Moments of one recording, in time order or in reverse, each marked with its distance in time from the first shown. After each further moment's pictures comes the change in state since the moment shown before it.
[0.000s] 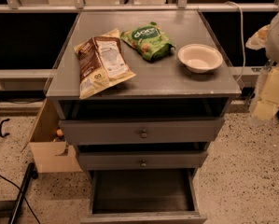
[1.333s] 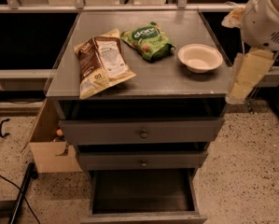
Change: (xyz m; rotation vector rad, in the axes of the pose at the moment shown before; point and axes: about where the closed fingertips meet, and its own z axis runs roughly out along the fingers) arm -0.045 -0.041 0.007 0.116 -0.077 -0.163
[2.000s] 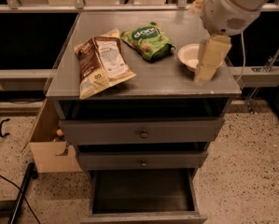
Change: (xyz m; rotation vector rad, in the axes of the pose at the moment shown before) arm -0.056 -0.044 0.034 0.009 -0.075 -0.123
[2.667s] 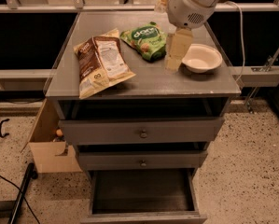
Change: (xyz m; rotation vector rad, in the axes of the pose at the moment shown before) arm -0.058 -0.041 0.050 -0.026 -0.112 -0.094
